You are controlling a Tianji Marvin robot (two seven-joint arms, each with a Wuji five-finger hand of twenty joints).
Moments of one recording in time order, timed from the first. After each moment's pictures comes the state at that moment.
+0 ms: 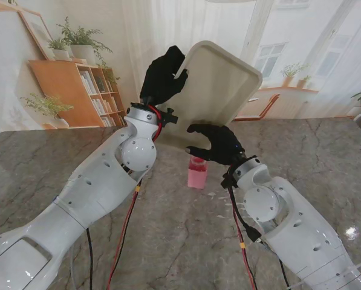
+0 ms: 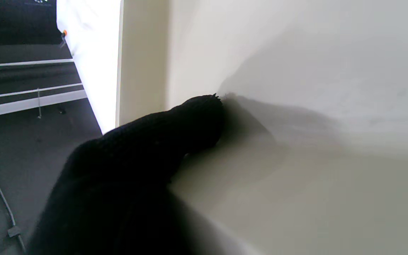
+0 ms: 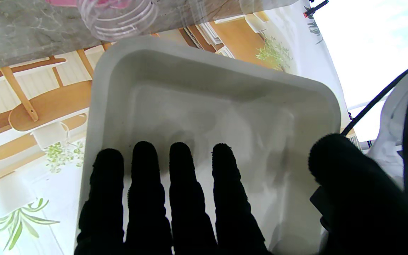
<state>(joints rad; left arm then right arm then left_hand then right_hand) 0.87 -1.38 -0.82 -1.19 0.44 -0.32 0.66 -1.33 -1.13 1.11 -1.56 -0.67 -0.16 -0.14 1.01 -0.67 0.89 0.08 0.54 0.47 1.42 1.56 1.00 0.34 0.46 1.10 1.09 0.30 0.63 1.03 0.93 0.39 1.20 0.63 0.30 -0.37 0.72 -0.11 0.46 0.11 0.30 0.67 0.60 0.22 0.28 0.52 0.49 0.22 0.41 0.38 0.13 0.27 1.01 0.34</state>
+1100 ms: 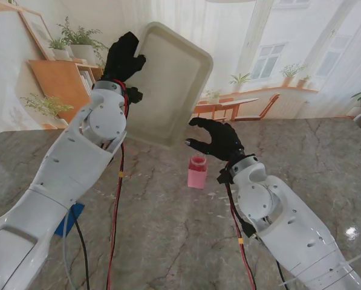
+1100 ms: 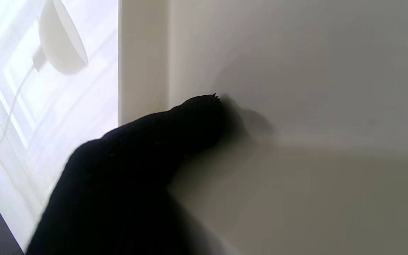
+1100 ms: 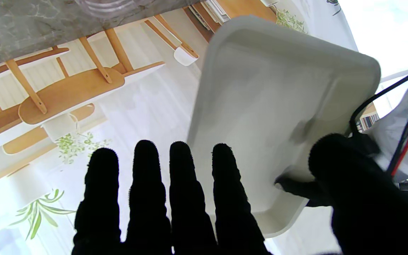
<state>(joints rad) 0.81 -1.33 -1.02 -1.17 0.26 -0.06 0.41 -1.31 -1.15 1.08 -1.53 -0.63 -0.10 -0.21 1.01 -0.67 0.89 0.08 0.54 0.47 1.42 1.56 1.00 0.33 0.46 1.10 1.09 0.30 0.63 1.03 0.94 0.37 1.19 0.64 0.30 -0.37 0.72 -0.11 0.46 0.11 0.30 0.67 0.62 0.22 0.28 0.52 0.51 0.21 0.41 0.38 0.14 0.32 0.99 0.35</state>
